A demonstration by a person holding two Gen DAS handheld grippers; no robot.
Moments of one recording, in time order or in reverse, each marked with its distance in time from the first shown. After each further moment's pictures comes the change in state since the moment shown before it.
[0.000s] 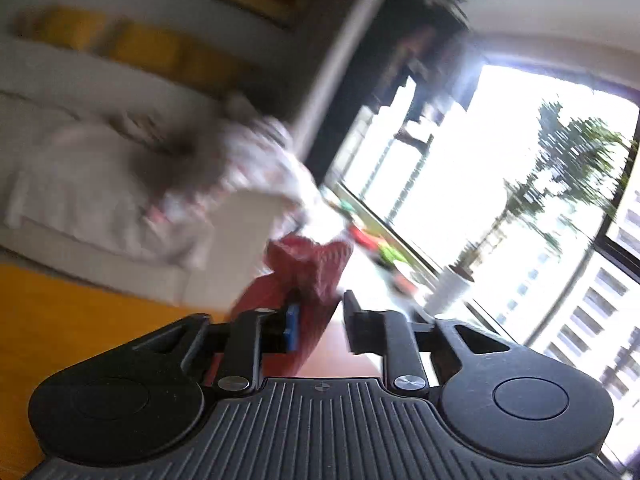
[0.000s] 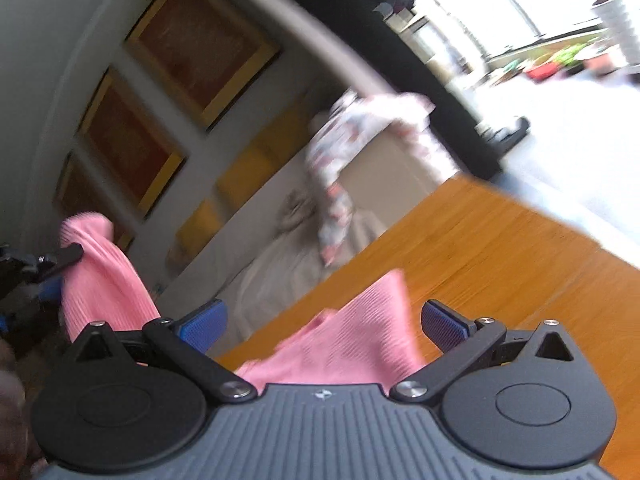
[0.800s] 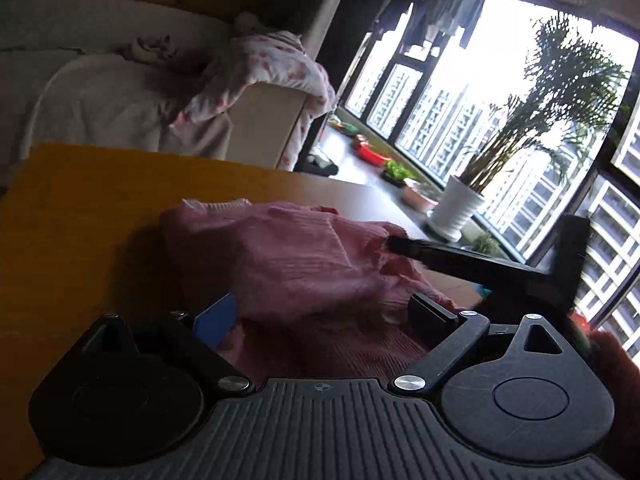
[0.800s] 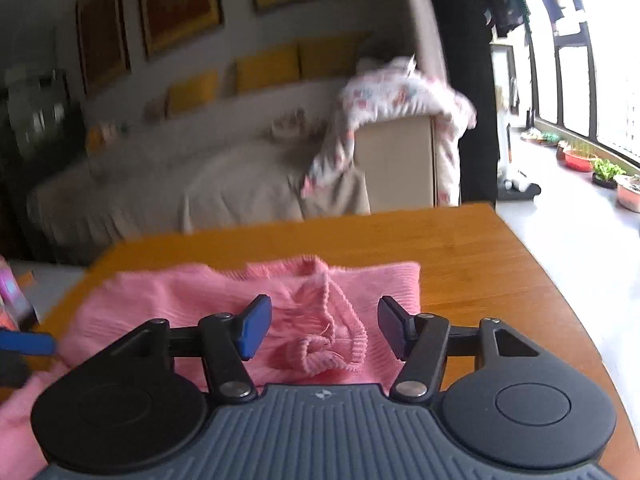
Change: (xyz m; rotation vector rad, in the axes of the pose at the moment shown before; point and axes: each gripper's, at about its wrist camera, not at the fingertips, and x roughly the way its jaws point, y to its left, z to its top) left arm -0.050 0.104 -0.112 0.039 0.179 0.034; right arm 0.062 0.075 -0.020 -0.564 0.310 -0.127
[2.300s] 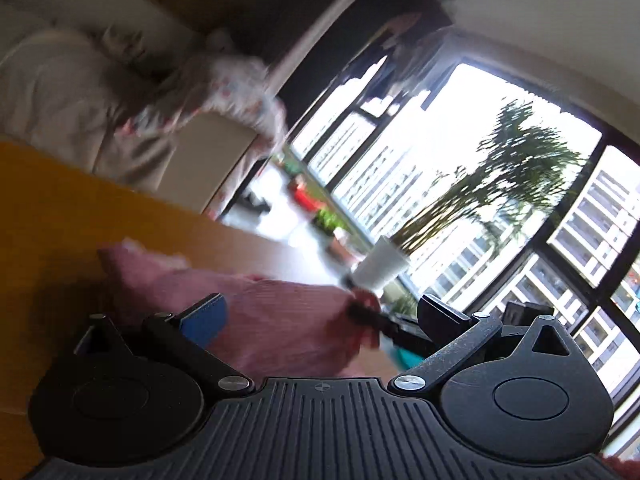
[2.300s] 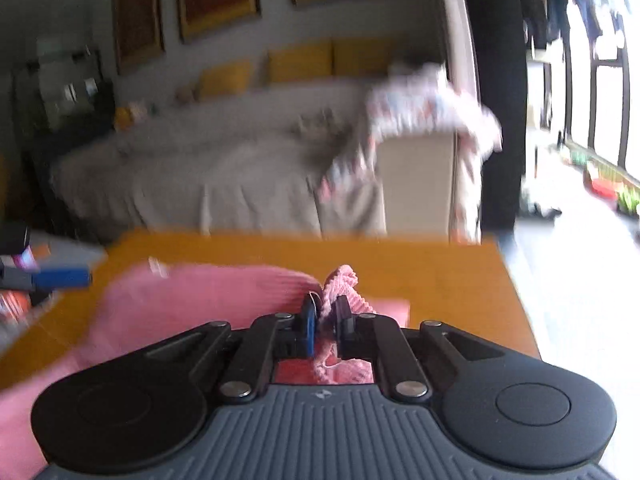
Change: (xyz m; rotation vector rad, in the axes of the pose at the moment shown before) left arm 0.045 0.022 0.042 -0.194 -0.066 -0.219; right arm -0.007 -0.025 0.017 -0.111 0.043 0.039
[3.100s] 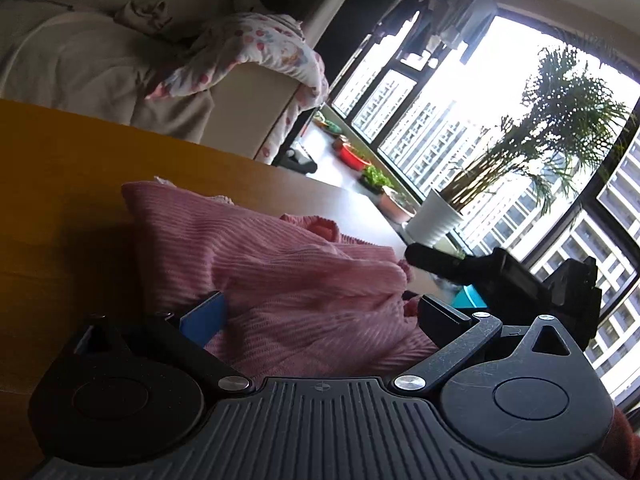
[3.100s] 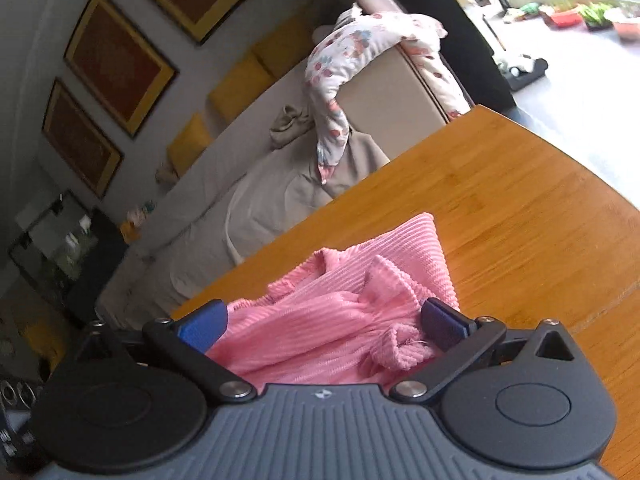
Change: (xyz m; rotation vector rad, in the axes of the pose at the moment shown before) left arm 0.025 0.004 -0.023 0.083 0.075 0.133; right arm 0.019 -0.047 -0.035 0.568 -0.072 0.188
